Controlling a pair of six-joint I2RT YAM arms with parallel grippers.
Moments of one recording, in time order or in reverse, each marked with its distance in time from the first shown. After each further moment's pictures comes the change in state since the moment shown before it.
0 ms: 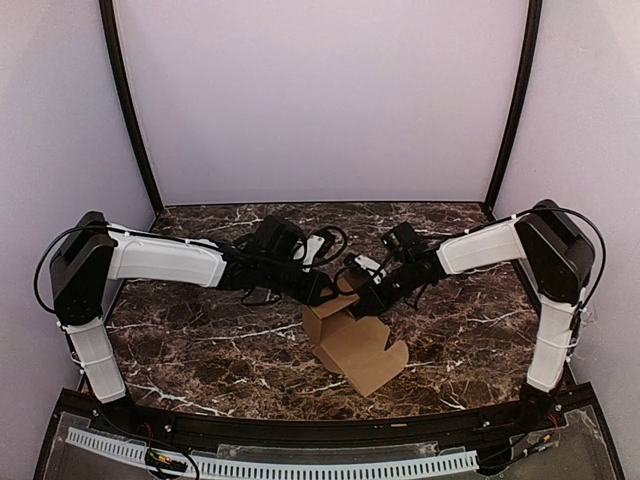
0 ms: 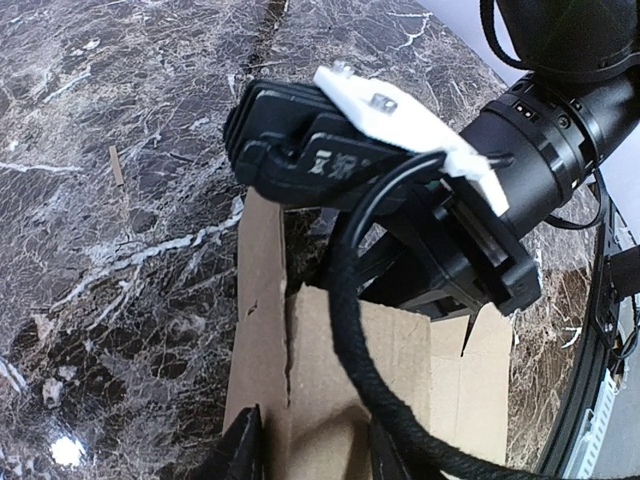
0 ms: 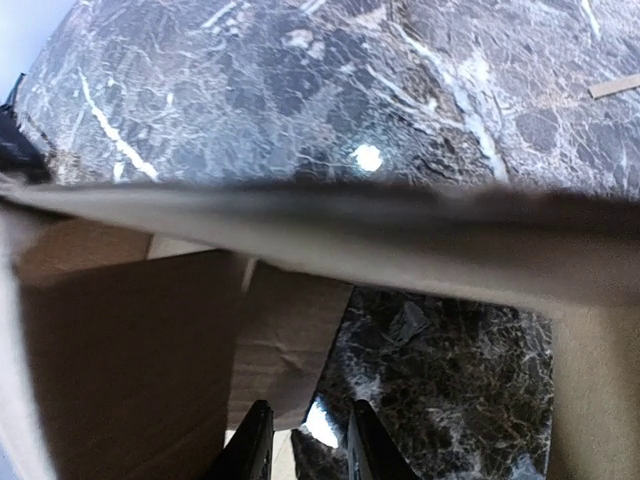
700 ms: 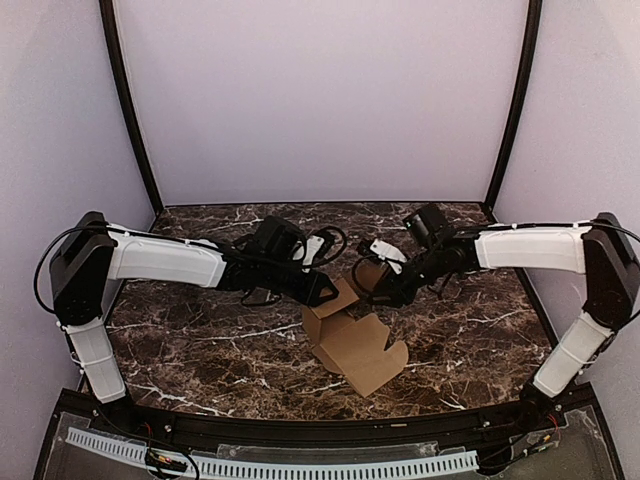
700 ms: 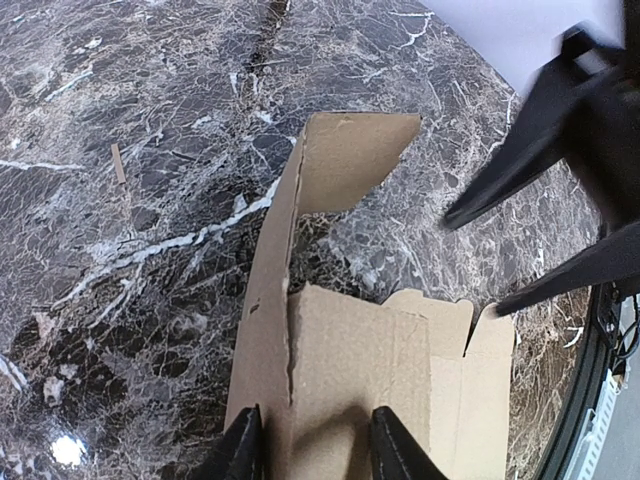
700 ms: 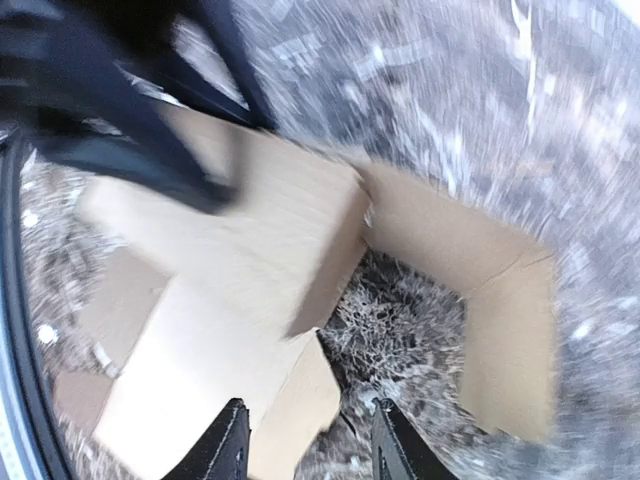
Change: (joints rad) left arm 0.000 -0.002 -0.005 0.000 -0.004 -0.001; right arm 0.002 -0.275 -0.064 -0.157 0.112 -0.197
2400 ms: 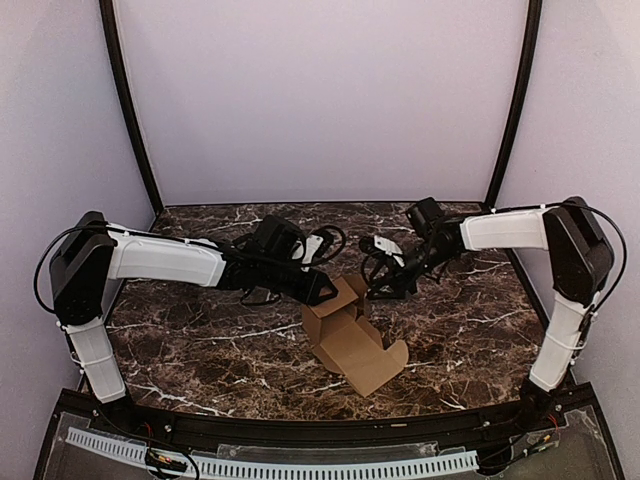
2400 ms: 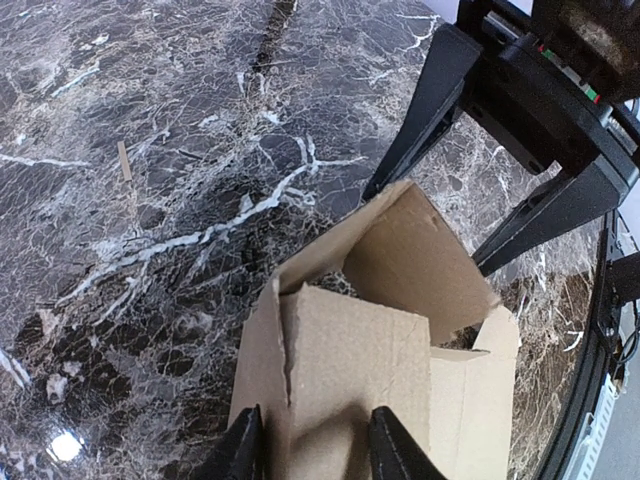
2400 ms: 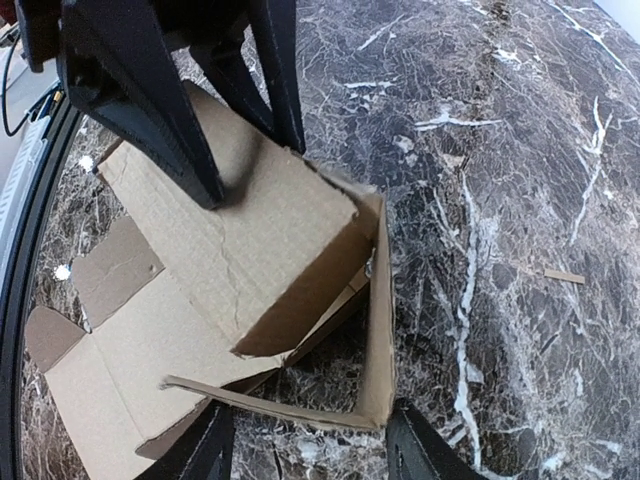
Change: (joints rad) left arm 0.000 0.000 0.003 -0.004 0.000 -0.012; right arm -0.145 0.187 0.140 -0.060 -0.354 -0.457
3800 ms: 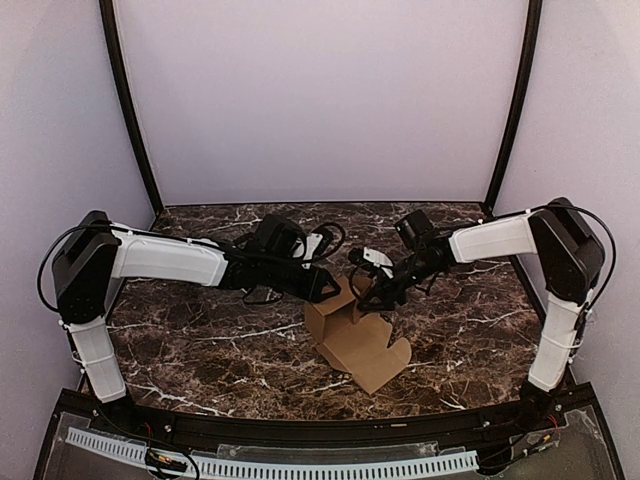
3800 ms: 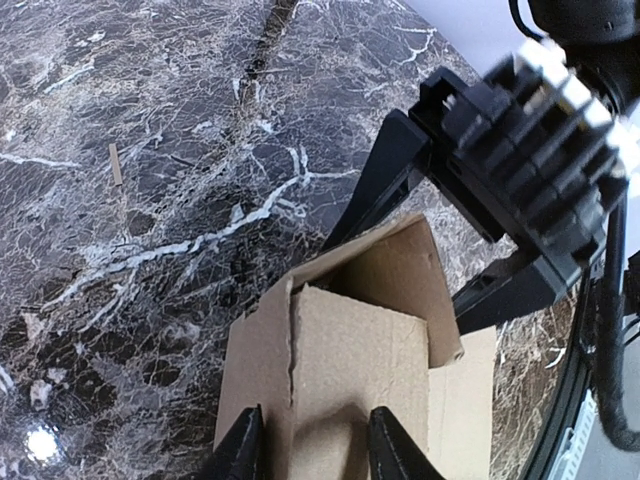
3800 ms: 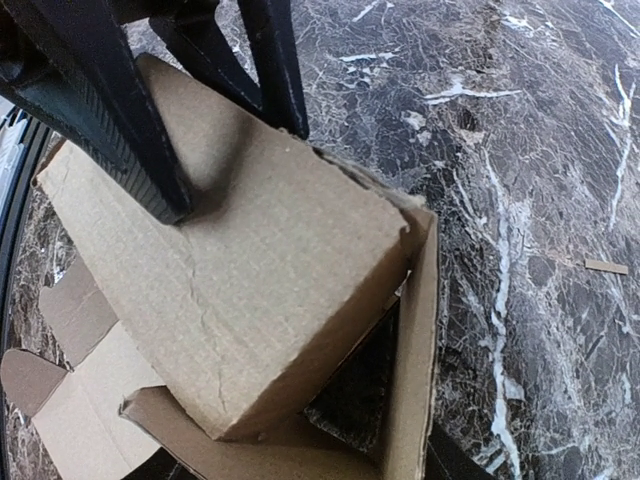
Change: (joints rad) left arm 0.006 0.016 0.009 0.031 0.031 -0.064; right arm 0.057 0.056 -0.034 0.122 0.049 0.106
